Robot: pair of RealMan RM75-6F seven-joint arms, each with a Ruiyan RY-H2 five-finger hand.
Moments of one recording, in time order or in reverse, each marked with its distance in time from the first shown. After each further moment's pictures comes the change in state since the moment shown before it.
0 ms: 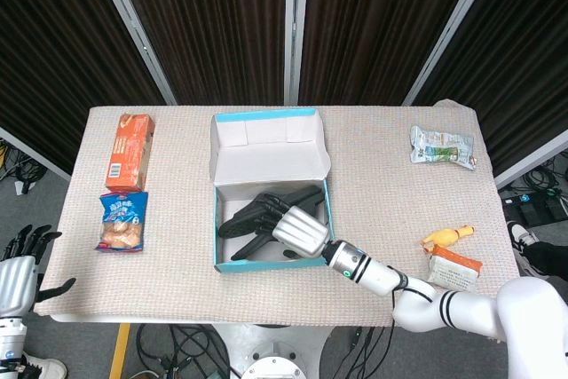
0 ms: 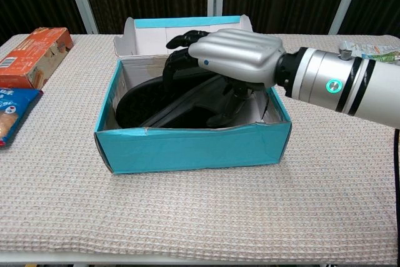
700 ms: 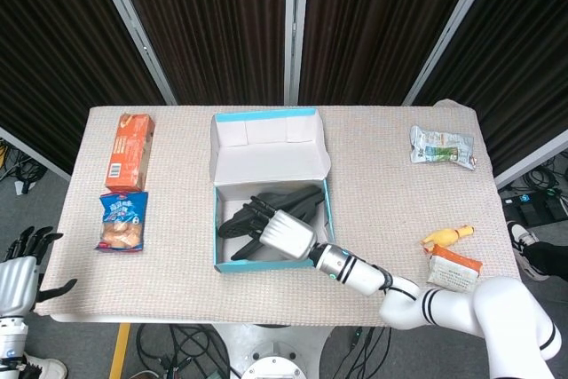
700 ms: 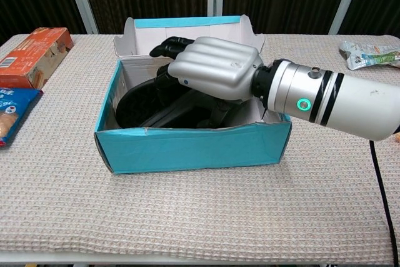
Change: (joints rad) left arm -0.003 -0.027 -0.001 0.055 -0.001 -0.022 -0.048; right arm 0.026 -0.093 -0.007 0.088 -0.007 0.009 -0.197
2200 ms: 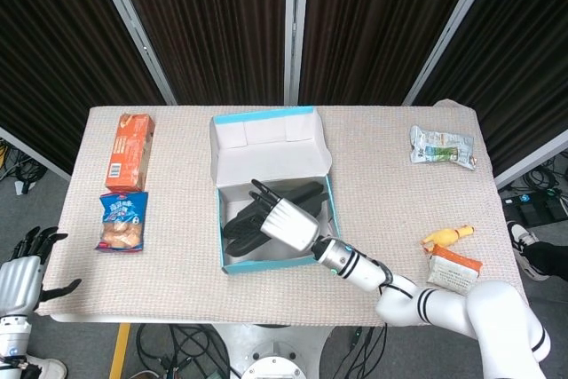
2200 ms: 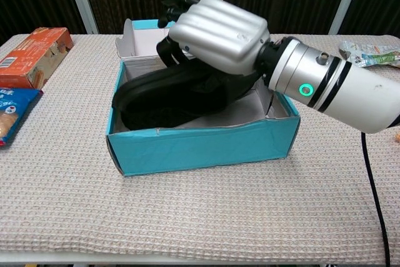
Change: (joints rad) left arm -0.007 -0.007 0.001 0.015 0.009 -0.017 -0.036; right arm -0.018 -0.038 0.038 0.080 -0.029 0.195 -0.036
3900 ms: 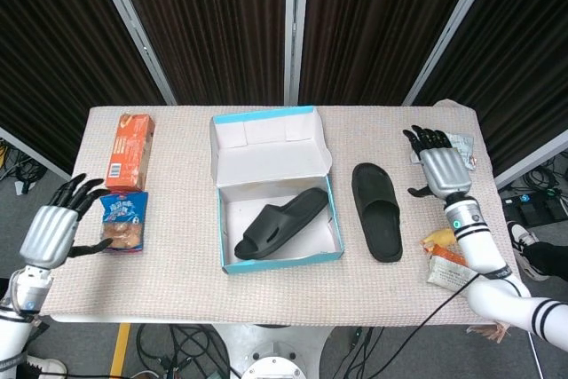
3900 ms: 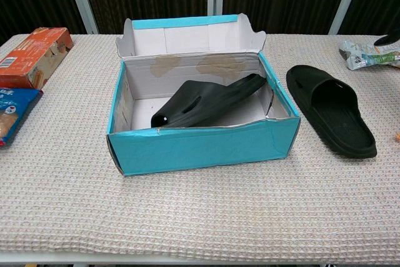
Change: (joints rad) left arm -0.250 0.142 -0.087 -0.116 0.188 -0.085 -0.039; right arm -0.251 0.555 0.105 -0.309 0.690 -0.234 0.049
